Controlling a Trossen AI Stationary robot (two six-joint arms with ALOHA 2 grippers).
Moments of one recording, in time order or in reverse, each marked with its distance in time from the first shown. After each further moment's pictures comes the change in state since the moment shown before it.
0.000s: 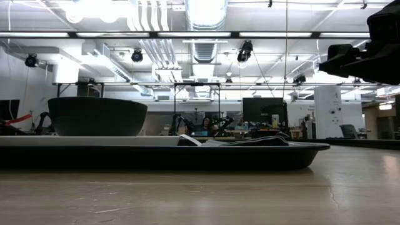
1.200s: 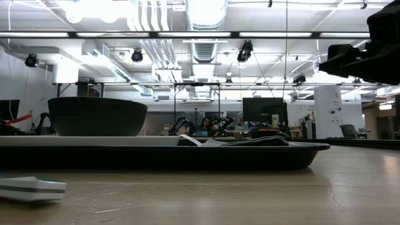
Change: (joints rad) left arm 0.003 -0.017 -0.014 0.015 0.070 0.048; right arm 0.000 0.000 0.000 0.000 0.000 -0.002
